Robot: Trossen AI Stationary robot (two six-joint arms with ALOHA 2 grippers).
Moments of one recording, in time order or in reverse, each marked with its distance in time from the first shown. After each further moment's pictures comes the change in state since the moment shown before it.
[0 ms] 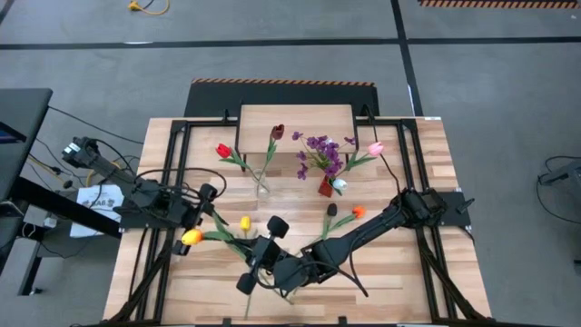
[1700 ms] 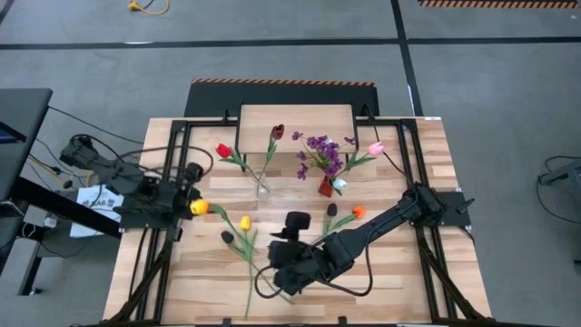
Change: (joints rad) left arm 0.026 0.006 0.349 -0.468 -0.134 0.004; right arm 0.009 -0.114 0.000 -0.861 -0.148 0.055
